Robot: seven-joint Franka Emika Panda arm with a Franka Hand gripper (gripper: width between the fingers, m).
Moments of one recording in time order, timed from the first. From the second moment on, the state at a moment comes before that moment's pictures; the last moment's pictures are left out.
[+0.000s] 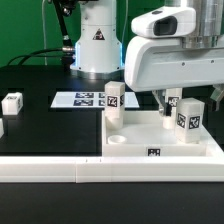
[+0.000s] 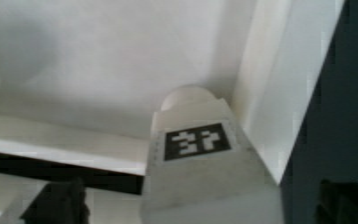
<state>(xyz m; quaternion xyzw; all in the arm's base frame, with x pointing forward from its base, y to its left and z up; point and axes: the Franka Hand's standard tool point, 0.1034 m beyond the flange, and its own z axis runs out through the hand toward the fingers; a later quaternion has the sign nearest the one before) 0.596 0.117 0.075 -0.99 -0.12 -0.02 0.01</state>
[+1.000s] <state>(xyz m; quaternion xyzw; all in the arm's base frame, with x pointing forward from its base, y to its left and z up) 0.596 0.118 0.075 -1.00 -0.02 -0.01 0.02</state>
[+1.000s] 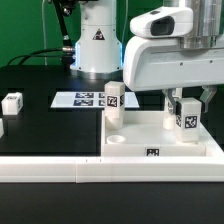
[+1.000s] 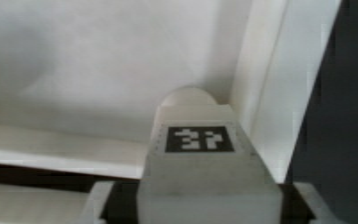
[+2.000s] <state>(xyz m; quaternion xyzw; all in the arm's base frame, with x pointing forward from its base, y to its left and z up) 0.592 0.119 0.072 -0.88 0.46 -0.01 0.04</state>
